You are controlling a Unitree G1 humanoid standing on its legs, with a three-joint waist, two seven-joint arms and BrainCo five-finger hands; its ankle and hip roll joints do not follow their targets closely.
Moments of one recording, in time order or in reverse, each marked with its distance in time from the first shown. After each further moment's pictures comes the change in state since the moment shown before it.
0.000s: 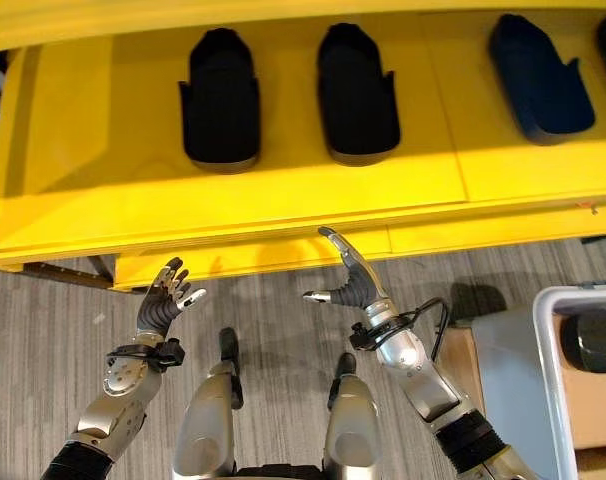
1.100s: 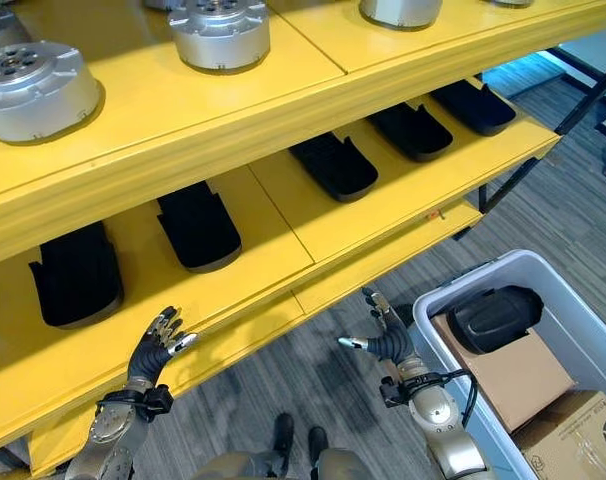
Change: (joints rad) left arm 0.155 -0.036 0.033 0.037 0.036 0.037 -0.095; right arm 0.214 0.103 -0.125 0.118 0.139 0.023 0.135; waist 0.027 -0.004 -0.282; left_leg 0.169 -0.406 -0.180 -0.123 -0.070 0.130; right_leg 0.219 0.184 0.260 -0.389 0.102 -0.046
